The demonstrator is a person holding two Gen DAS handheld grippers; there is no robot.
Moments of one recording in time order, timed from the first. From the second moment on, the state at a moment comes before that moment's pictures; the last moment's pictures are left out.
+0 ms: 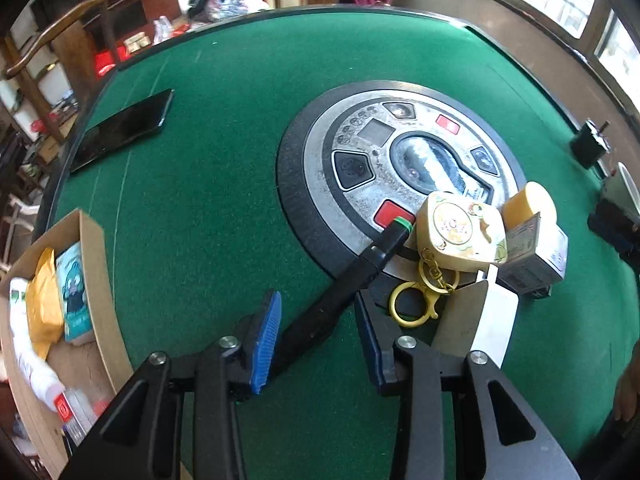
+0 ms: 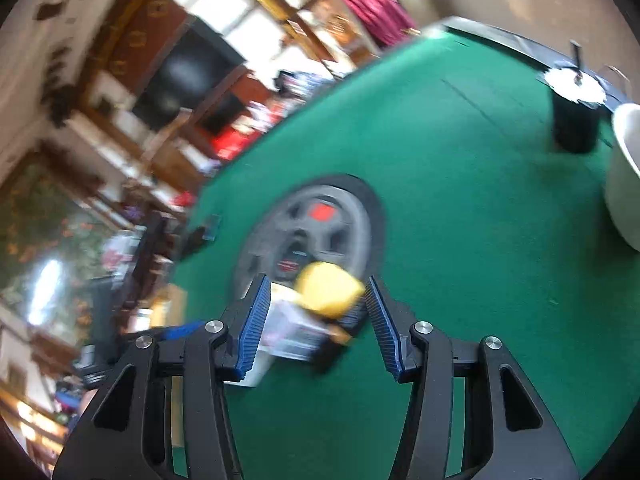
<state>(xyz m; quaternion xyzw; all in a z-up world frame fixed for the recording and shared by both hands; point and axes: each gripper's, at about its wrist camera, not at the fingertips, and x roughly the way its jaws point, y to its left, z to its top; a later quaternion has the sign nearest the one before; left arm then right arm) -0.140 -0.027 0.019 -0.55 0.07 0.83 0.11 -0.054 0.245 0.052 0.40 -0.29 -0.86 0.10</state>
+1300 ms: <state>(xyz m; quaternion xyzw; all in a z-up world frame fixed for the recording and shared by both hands) -0.086 -0.018 0.004 -0.47 0.03 0.88 0.07 -0.066 0.207 0.009 0.45 -0.05 -0.89 0.00</state>
